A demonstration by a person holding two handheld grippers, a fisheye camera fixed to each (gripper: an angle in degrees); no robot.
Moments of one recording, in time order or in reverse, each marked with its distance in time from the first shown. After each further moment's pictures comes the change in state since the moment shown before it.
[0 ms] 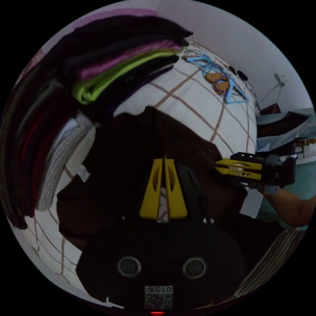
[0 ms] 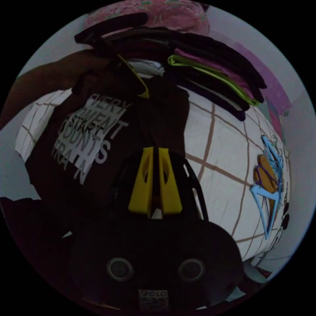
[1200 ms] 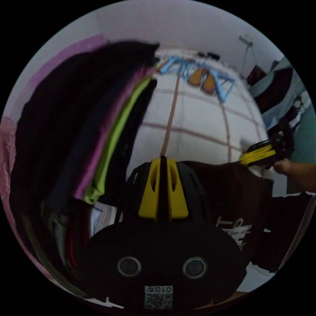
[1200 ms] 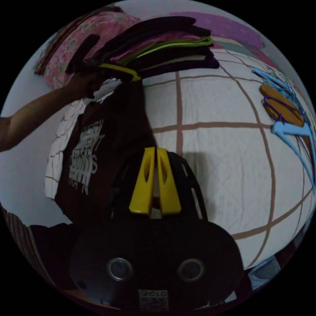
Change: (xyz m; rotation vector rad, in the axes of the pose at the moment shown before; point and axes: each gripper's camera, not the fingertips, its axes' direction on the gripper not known) left arm 0.081 -0.186 0.069 -0.007 -0.182 0.385; right arm 0.022 0.142 0.080 0.009 -0.291 0.357
